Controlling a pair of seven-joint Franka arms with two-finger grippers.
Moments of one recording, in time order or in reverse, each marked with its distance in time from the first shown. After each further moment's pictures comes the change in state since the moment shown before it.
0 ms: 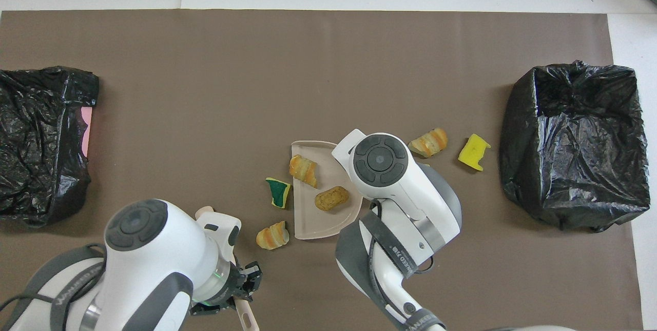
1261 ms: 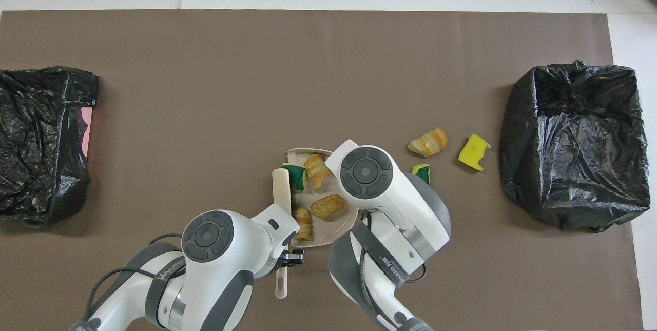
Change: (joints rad) left arm -0.122 0.221 0.012 -0.005 -0.001 0.486 0.608; right arm 0.030 0.000 0.001 -0.020 -0.015 -0.005 0.057
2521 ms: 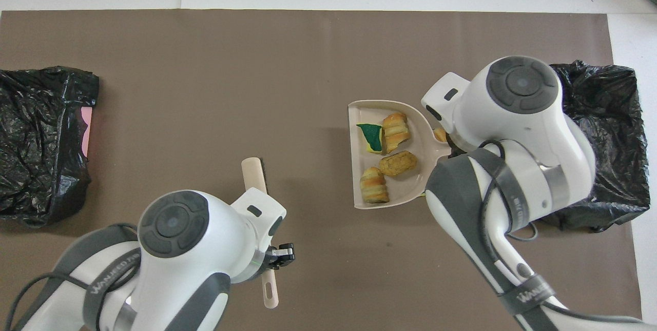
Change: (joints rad) left arm 0.034 -0.104 -0.019 0.197 0.097 -0.333 -0.344; right arm -0.311 -0.073 -0.011 0.190 -0.003 -0.190 -0.377
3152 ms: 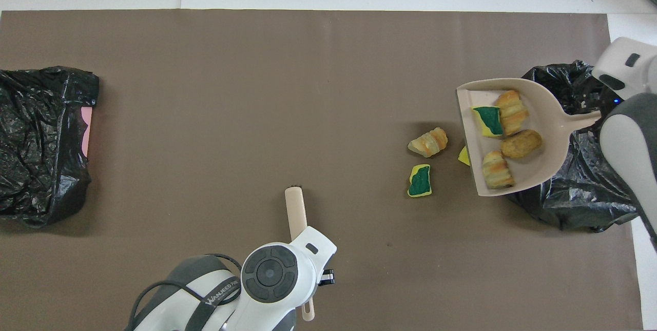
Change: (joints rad) left arm -0.179 0.114 -0.008 -0.140 0.002 0.286 -0.066; right arm -0.385 0.000 -0.006 0.087 0.000 -0.012 -0.502
